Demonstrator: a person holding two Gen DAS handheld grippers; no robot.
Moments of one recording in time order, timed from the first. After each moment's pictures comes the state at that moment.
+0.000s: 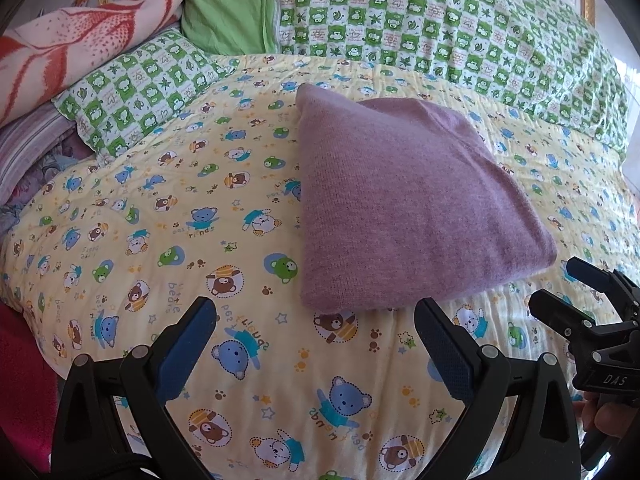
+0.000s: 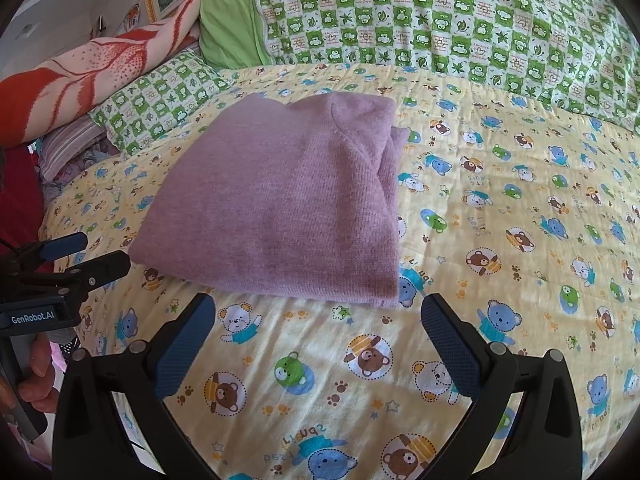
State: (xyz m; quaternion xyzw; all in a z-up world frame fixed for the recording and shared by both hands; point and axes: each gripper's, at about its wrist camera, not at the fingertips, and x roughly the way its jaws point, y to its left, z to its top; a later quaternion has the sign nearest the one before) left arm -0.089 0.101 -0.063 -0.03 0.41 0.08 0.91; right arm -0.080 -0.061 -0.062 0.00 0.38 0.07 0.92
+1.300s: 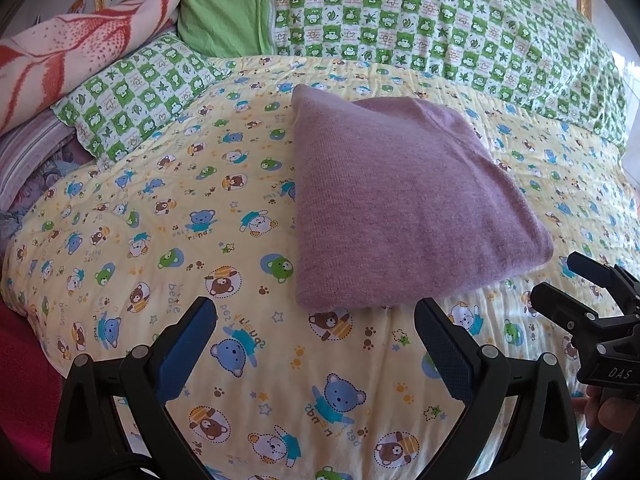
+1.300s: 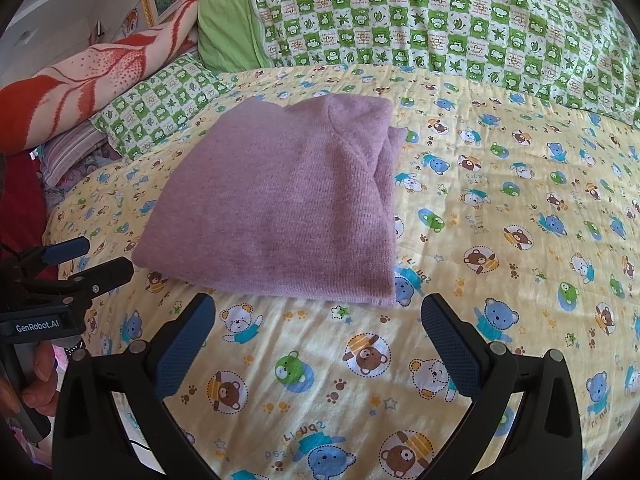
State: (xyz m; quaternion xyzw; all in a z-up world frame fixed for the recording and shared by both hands) left arm -0.089 0.101 -0.060 -0.02 0.41 0.08 0.91; right arm -0.083 -0.062 -0.061 0.01 0.38 0.07 0.92
